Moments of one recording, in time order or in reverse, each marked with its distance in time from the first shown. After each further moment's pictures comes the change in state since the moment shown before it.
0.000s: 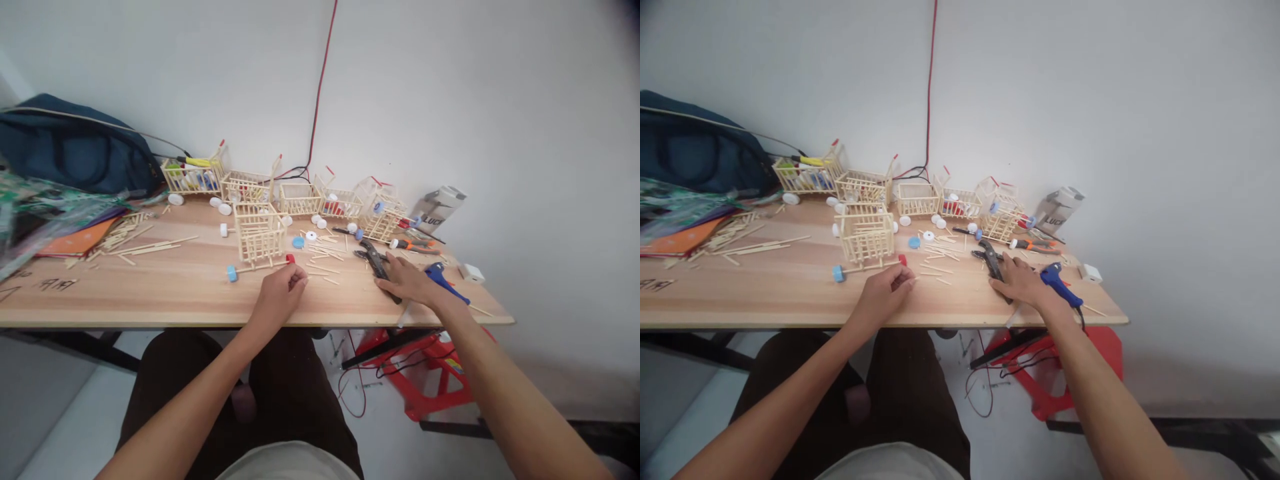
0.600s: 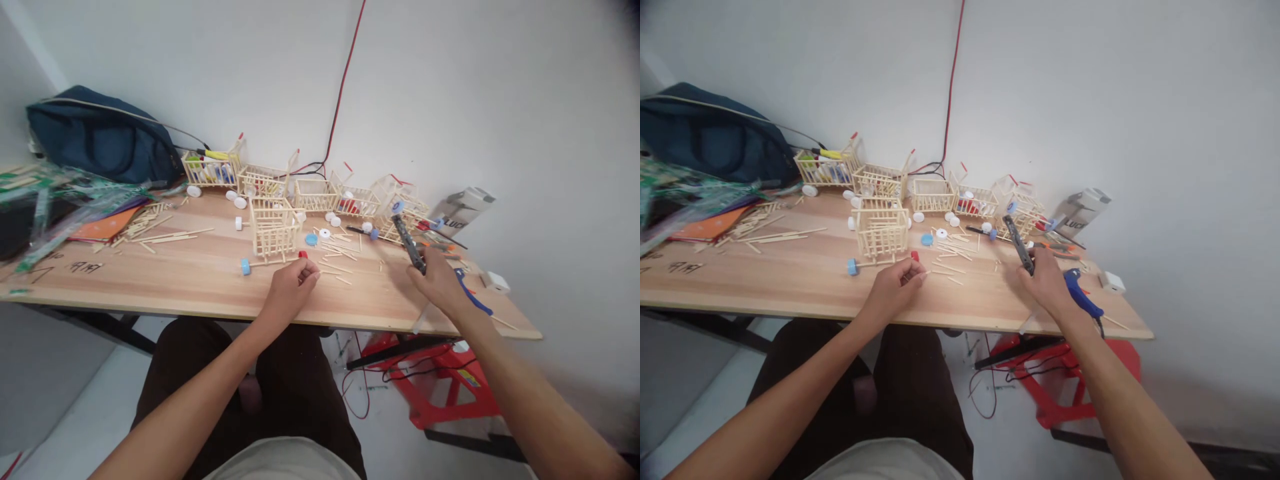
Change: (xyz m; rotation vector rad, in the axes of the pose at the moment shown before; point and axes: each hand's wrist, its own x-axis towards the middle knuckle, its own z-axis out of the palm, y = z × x) left_hand 0.001 -0.001 -0.001 -0.121 0.046 -0.026; right_hand -0.002 0.002 -0.008 0.244 0.414 0.037
